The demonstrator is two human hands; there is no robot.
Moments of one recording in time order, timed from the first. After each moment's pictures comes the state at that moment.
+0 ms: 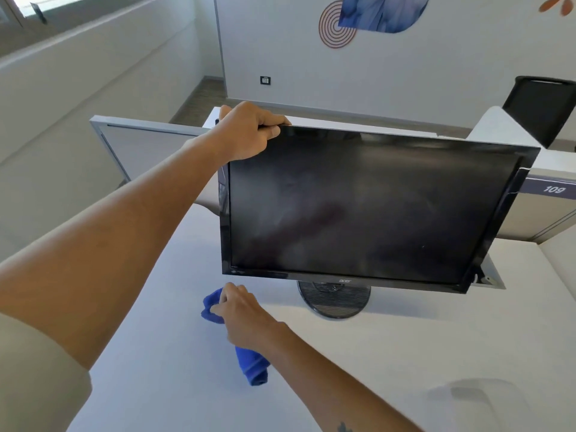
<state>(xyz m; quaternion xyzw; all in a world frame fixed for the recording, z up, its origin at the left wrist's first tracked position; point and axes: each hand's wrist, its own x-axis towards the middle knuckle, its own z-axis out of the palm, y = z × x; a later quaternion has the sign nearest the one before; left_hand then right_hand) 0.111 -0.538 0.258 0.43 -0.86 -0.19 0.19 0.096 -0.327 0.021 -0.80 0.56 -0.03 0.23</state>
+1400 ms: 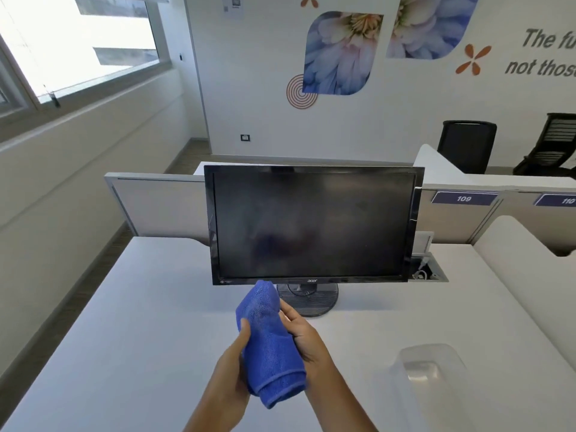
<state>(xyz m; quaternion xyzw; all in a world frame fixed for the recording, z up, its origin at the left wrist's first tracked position) 0.176 -0.168 0.081 0.37 -0.17 -0.85 0.34 0.032 -0.162 0.081 -0.14 0.36 -0.59 0.71</state>
